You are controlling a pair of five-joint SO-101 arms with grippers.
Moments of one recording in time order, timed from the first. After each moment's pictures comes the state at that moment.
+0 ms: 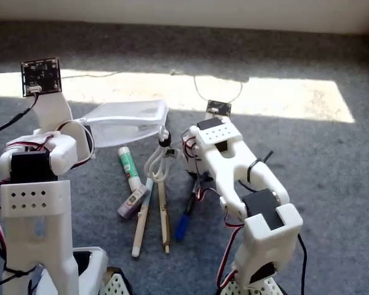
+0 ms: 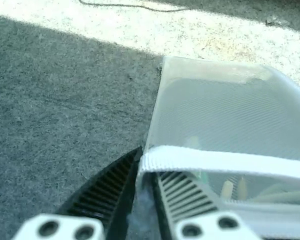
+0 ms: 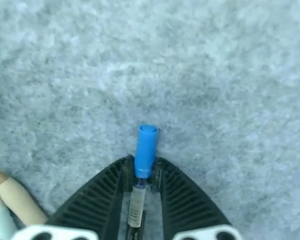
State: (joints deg) left arm -11.3 -41.2 27.2 74.7 12.0; right arm -24.3 13.5 17.5 66.5 -29.3
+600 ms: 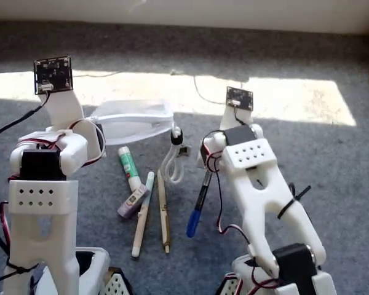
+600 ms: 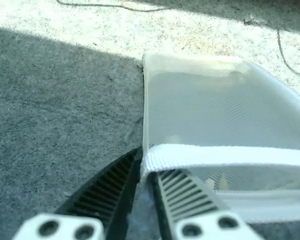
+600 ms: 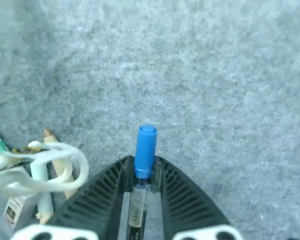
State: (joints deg) left arm -6.5 -40.8 27.3 73.5 15.3; right arm -20.7 -17.9 30.2 68.6 -24.0
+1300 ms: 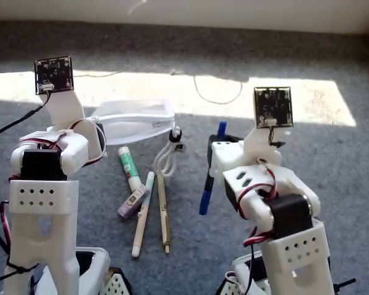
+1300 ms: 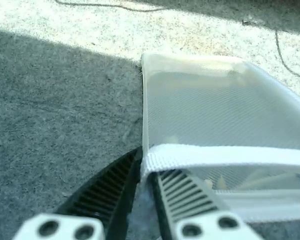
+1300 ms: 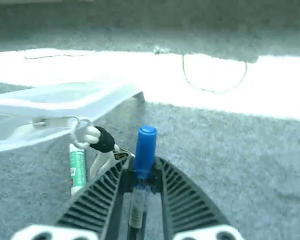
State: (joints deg) left arm -6.1 -40.8 27.3 73.3 15.7; right arm -22.4 -58.9 34.6 65.6 -9.5
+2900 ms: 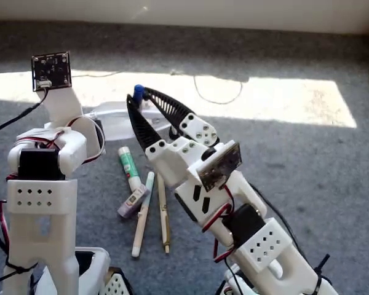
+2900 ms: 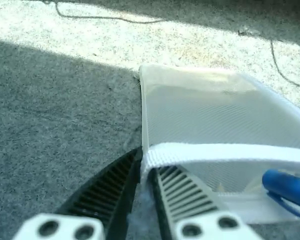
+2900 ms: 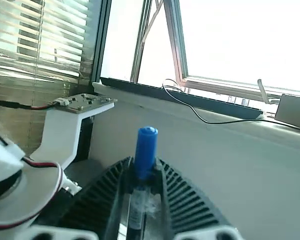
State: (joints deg) left arm -6.2 -40.7 25.0 73.3 15.1; right arm -43.2 -58.4 55.7 -6.8 11.7
